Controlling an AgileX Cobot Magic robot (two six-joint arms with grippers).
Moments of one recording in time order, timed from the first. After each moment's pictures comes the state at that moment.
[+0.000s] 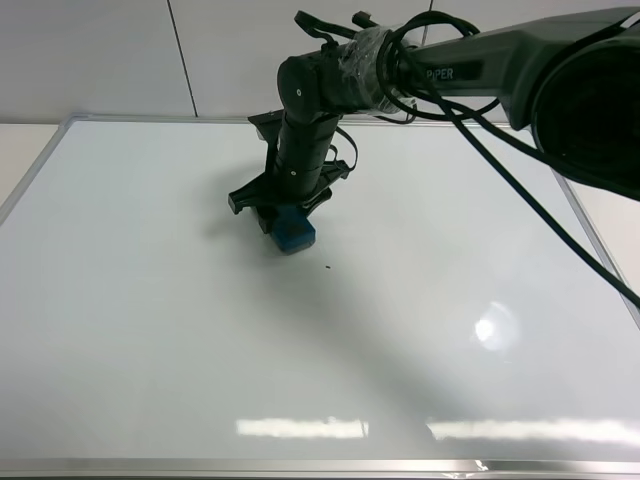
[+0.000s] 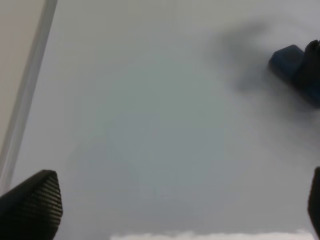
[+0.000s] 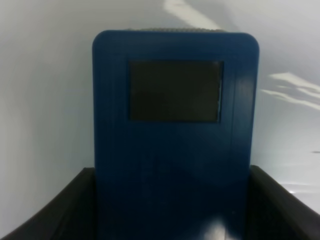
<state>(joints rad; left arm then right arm) 0.02 0.00 -0.50 -0.12 1.05 0.00 0.72 2.33 -1.80 0.05 0.82 0.10</state>
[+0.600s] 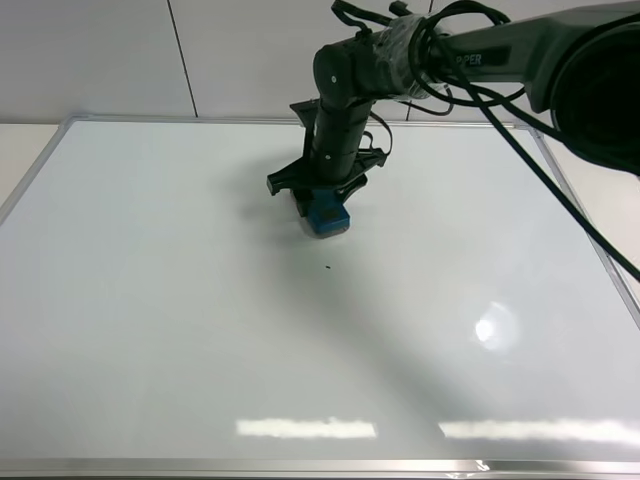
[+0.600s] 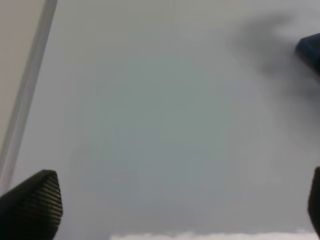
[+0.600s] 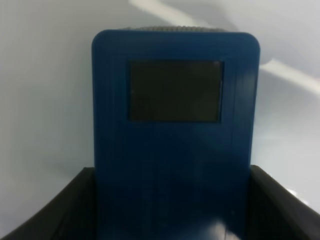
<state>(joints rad) 0.02 0.00 -0.50 -0.12 1.05 0.00 0.61 2.33 -1.80 -0.02 0.87 0.16</state>
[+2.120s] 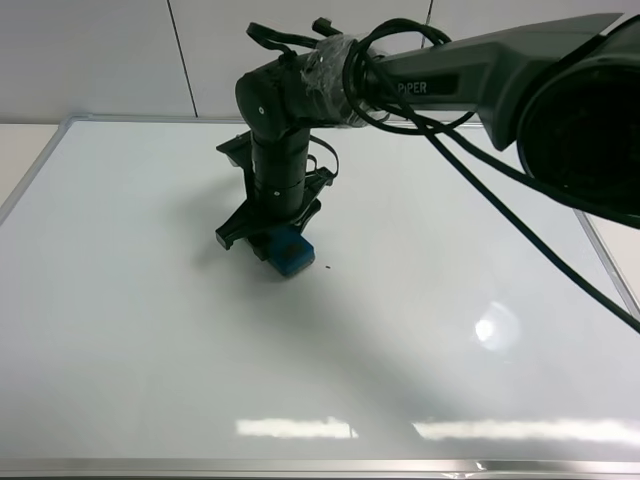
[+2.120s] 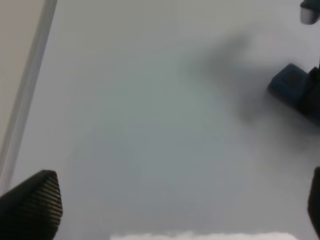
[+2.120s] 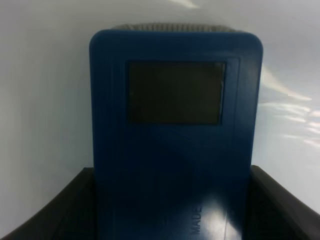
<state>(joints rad) 0.02 0.00 -0.50 -0.12 1.05 0.00 0.83 2.33 -1.80 -0.02 0.95 0.04</state>
